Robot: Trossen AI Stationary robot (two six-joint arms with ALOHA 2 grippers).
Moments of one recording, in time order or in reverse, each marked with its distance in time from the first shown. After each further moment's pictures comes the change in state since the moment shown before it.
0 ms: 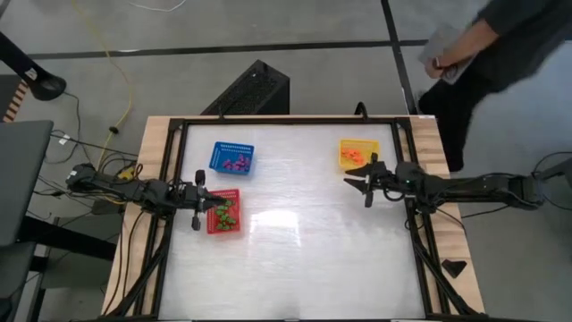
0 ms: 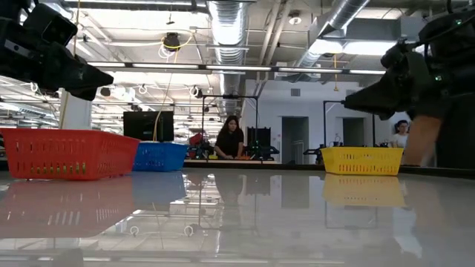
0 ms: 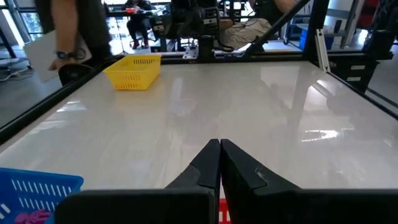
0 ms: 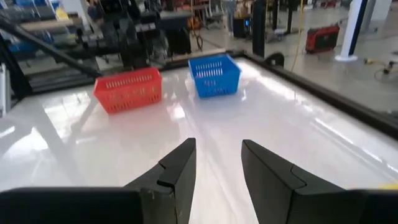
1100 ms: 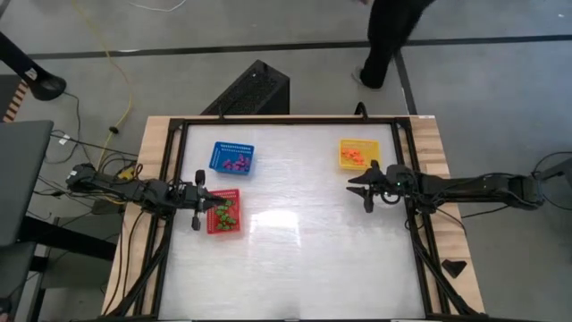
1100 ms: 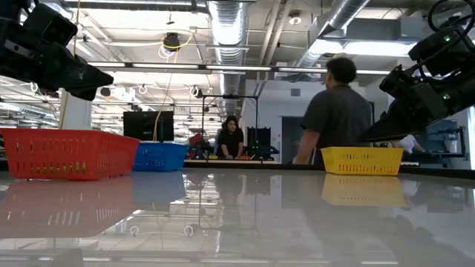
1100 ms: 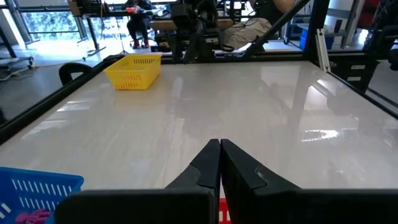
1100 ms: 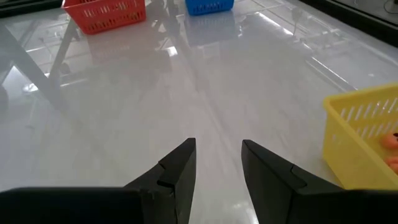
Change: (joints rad) left arm 0.000 0.000 0.001 -0.001 -0.001 -0.001; right arm 0.000 0.000 -0.001 -0.291 0.001 0.002
